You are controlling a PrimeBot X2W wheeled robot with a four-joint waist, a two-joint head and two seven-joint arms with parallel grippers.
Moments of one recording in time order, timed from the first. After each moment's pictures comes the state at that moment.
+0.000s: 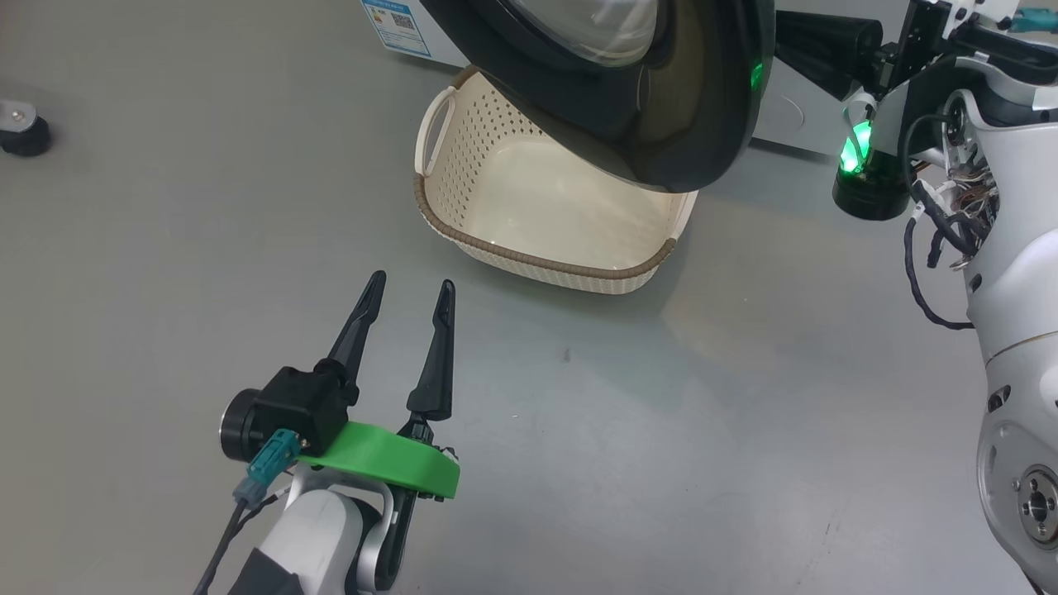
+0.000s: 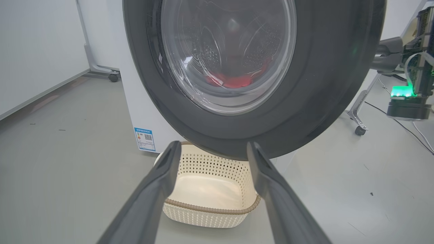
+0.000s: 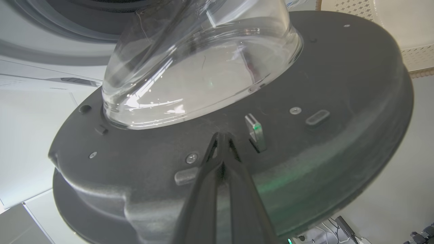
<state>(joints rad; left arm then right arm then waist) -0.27 0.03 -0.46 0.13 -0.47 0.12 -0.25 -1.14 -0.10 -0.06 0.96 1.53 -0.13 0.89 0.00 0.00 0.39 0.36</state>
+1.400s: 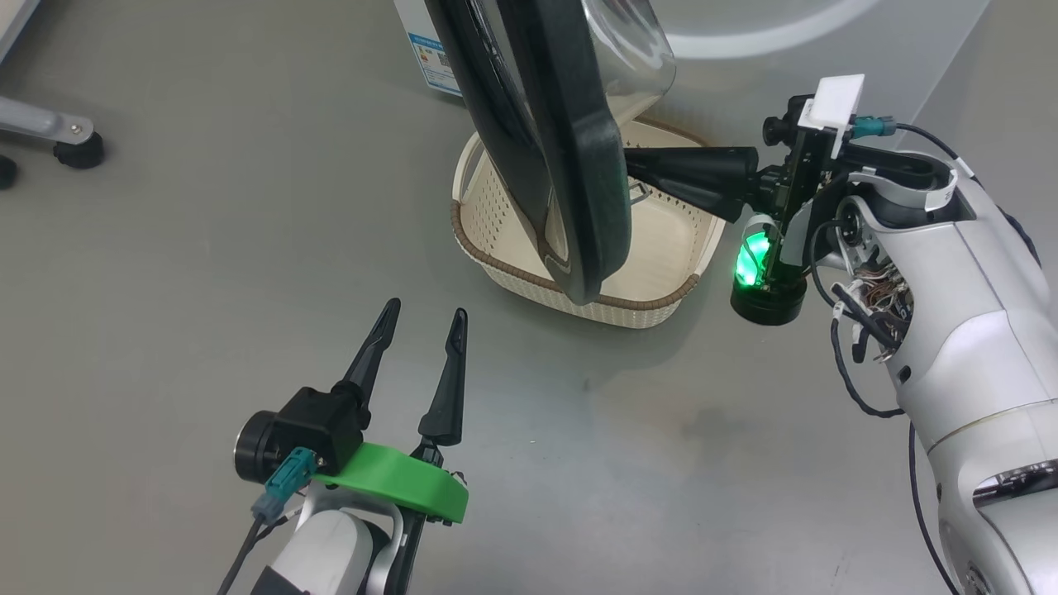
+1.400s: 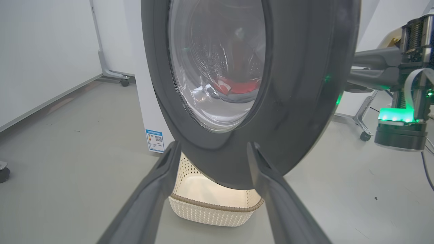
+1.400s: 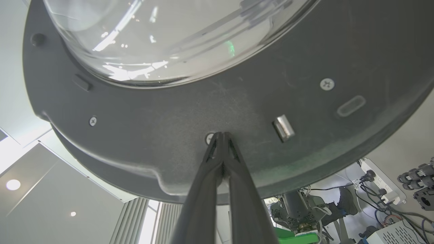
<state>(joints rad) -0.24 0.03 -0.48 0.15 -0.47 0.12 -0.25 -0.97 -0.08 0.26 0.88 1.93 -0.13 1.04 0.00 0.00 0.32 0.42</state>
